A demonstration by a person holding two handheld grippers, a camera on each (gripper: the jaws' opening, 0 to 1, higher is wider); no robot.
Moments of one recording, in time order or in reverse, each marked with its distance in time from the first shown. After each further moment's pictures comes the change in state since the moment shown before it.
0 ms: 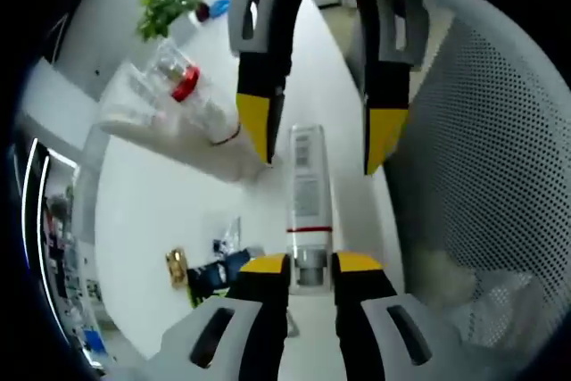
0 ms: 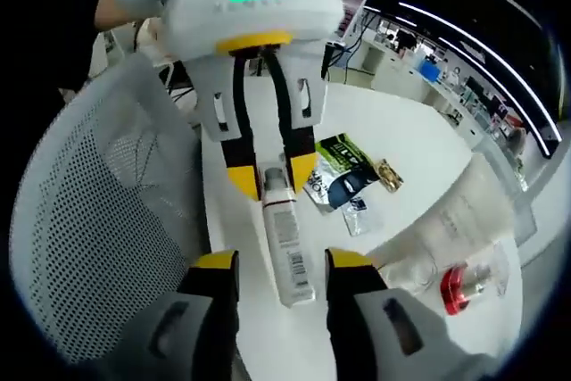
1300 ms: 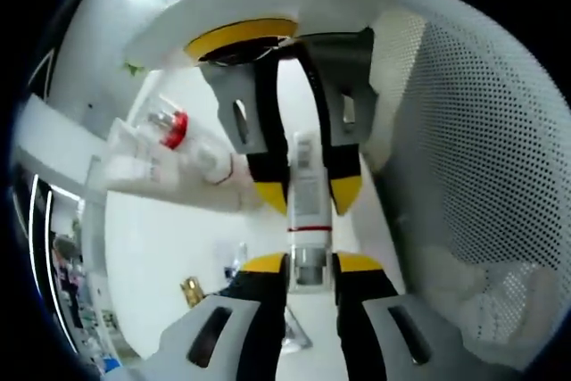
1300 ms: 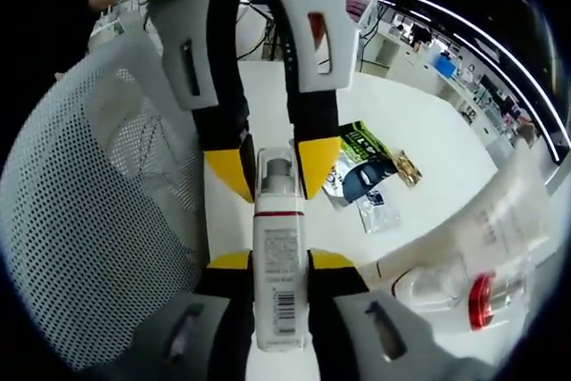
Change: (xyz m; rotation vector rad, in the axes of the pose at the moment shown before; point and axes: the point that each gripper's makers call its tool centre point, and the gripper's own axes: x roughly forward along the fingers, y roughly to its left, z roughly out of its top) left arm -0.008 -0.002 0.020 0.100 -0.085 0.004; right arm 0.017 0.004 -0.012 0.012 0.018 0.063
